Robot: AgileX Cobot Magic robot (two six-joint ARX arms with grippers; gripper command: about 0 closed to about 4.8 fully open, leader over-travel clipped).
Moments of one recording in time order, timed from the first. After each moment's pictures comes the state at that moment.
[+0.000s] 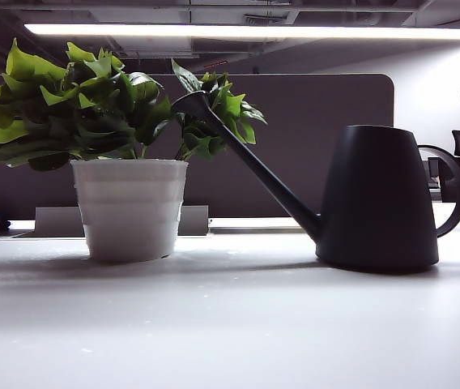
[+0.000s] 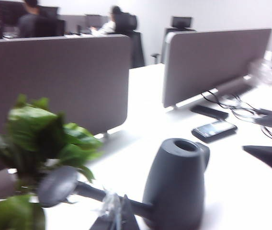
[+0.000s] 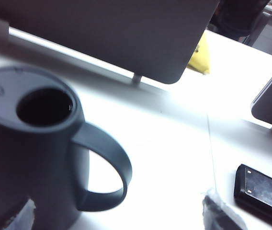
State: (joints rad) left arm -0.56 0.89 0.72 0.24 0.20 0.02; right arm 0.01 0.94 0.53 0.21 -0.12 -0.35
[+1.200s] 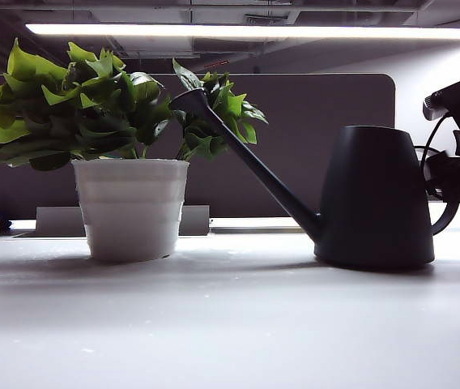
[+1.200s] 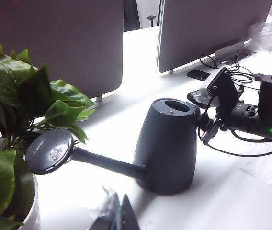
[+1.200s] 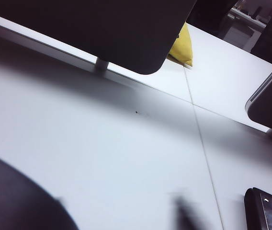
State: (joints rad) left arm -0.58 0.91 0.72 0.12 0.19 0.03; right arm 0.01 1.73 0.70 0.90 0.01 -0.39
